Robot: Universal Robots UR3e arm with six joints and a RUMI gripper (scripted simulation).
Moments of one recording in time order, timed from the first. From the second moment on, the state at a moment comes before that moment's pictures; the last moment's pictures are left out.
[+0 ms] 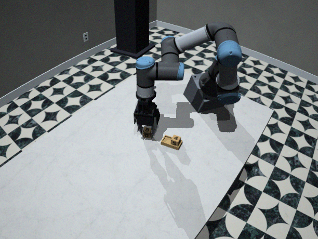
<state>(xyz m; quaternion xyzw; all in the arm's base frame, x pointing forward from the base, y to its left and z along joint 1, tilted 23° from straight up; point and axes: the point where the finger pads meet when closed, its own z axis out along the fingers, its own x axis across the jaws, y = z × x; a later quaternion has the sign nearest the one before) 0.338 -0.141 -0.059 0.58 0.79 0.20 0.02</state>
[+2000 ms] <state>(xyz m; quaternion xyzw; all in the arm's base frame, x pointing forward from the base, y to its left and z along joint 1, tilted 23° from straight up) 0.327 -0.154 -0.017 0.58 0.79 0.20 0.02</state>
